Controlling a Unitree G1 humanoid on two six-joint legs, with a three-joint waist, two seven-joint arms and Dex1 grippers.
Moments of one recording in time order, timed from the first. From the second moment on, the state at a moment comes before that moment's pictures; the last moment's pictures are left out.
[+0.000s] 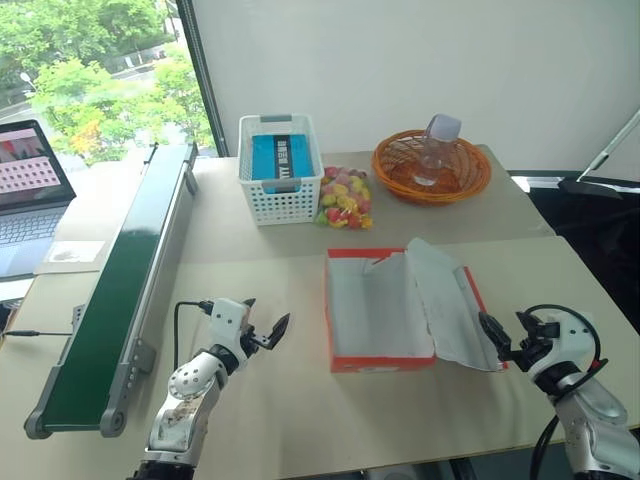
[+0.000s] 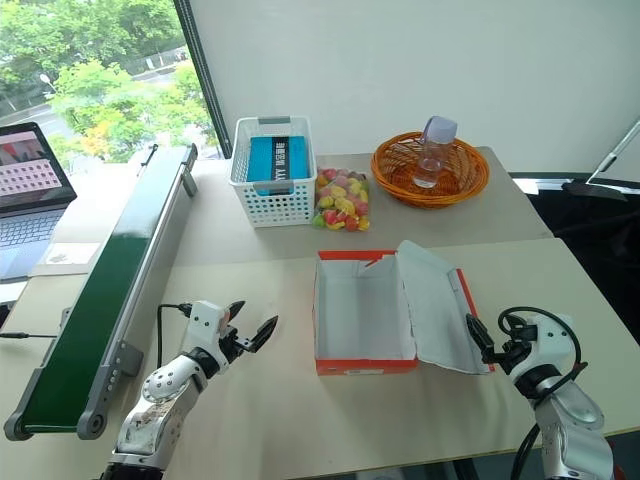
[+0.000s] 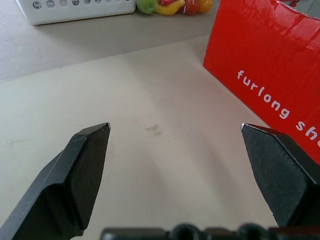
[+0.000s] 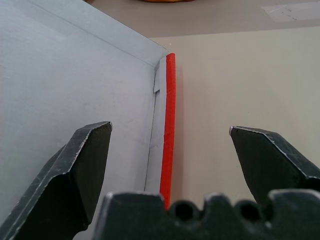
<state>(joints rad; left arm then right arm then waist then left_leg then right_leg) 0.05 0.24 -0.01 -0.10 -0.19 0.18 -0.44 0.09 -0.48 -0.39 0.13 0.43 0.12 0.54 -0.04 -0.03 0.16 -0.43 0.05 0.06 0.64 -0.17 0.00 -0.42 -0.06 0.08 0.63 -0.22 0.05</state>
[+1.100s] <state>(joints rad) -0.36 0.34 0.21 -0.40 -0.18 0.65 -0.12 -0.56 -0.52 -0.12 0.07 0.46 0.50 0.63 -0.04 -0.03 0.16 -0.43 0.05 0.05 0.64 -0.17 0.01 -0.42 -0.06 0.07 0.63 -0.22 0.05</state>
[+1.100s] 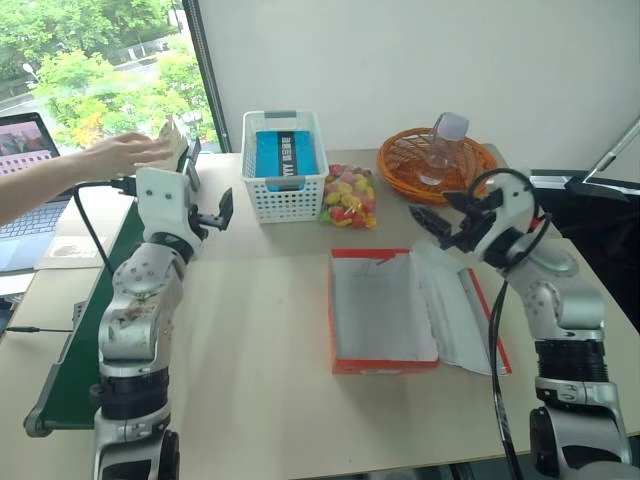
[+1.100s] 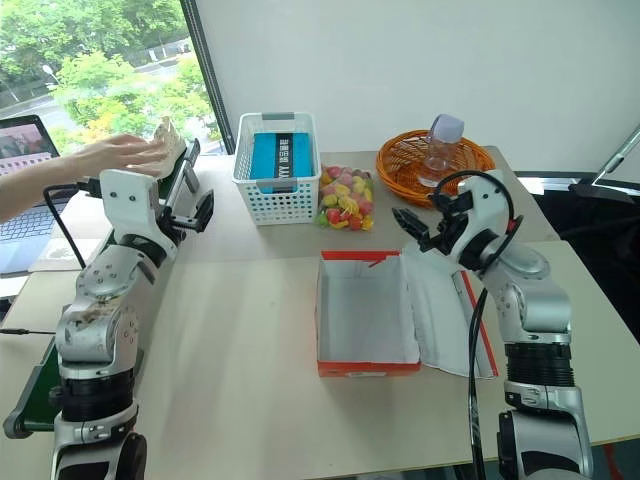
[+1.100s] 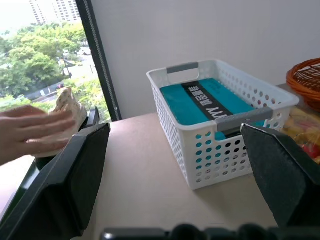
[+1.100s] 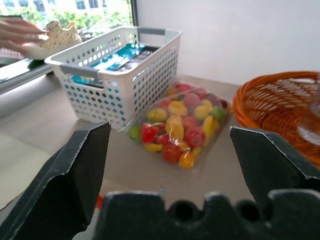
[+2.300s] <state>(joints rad) -0.38 0.76 0.44 0.19 -0.24 0.57 -0.44 -0.55 -0.37 0.05 -0.13 0.50 0.66 0.75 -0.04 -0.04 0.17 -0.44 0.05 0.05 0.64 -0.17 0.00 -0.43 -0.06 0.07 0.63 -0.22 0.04</state>
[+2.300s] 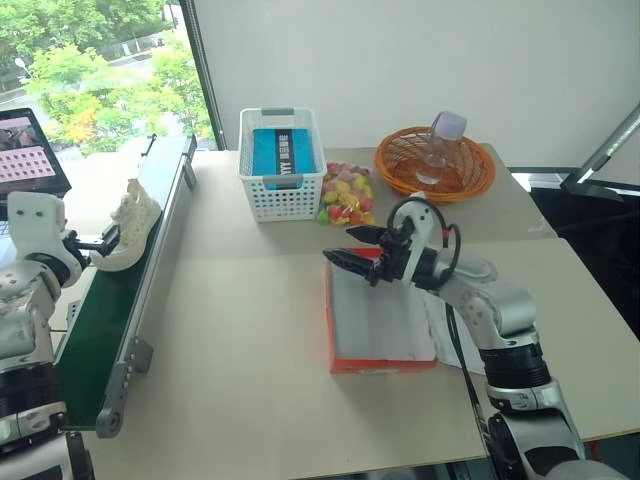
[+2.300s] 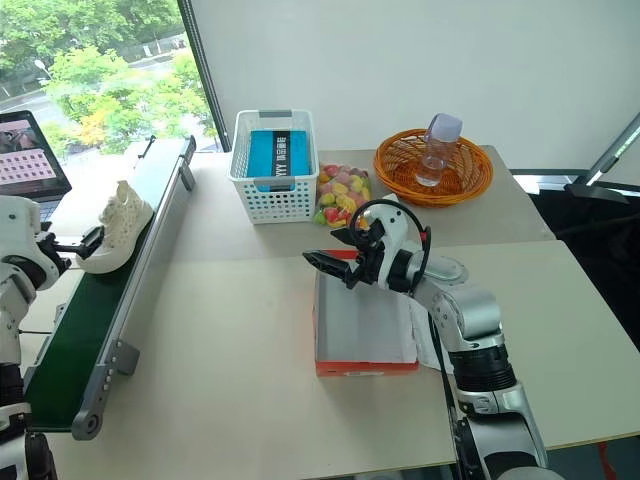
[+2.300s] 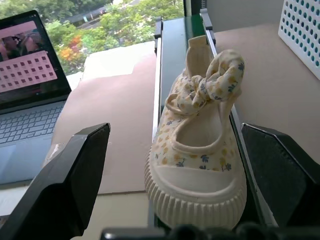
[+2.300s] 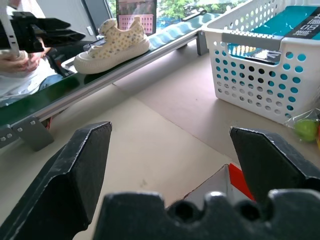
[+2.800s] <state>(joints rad) -0.35 0.75 0.39 0.21 -0.25 0.63 -0.47 -0.51 -0.42 0.05 -0.24 0.57 0.75 0.76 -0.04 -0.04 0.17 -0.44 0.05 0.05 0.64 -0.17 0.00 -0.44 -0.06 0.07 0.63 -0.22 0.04</state>
